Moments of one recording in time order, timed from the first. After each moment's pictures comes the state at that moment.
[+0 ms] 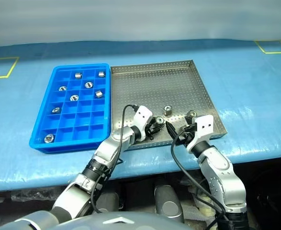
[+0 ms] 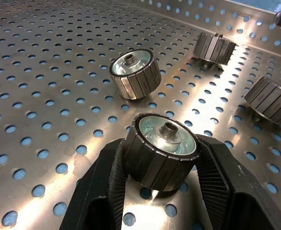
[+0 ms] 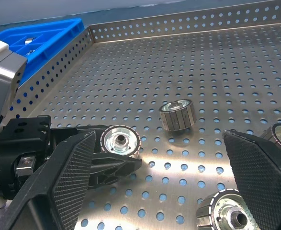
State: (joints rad) left arm -0.41 -0.06 -0.31 0.30 -0.10 0.37 -0.41; right arm 0.12 -0.28 -0.08 -0.45 0.42 0.50 0.33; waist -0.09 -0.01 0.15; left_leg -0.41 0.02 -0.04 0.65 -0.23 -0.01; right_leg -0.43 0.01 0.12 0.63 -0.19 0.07
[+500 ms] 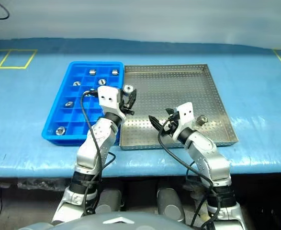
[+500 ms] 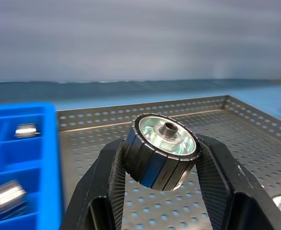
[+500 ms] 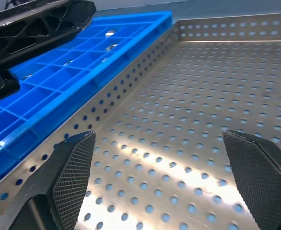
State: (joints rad) left arm -0.27 -0.07 -0.17 -0.18 -0.04 0.35 0.02; right arm -0.14 -0.27 0.04 -0.23 0.42 0.51 0.46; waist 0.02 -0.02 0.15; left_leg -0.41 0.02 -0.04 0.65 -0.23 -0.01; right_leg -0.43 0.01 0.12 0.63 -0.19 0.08
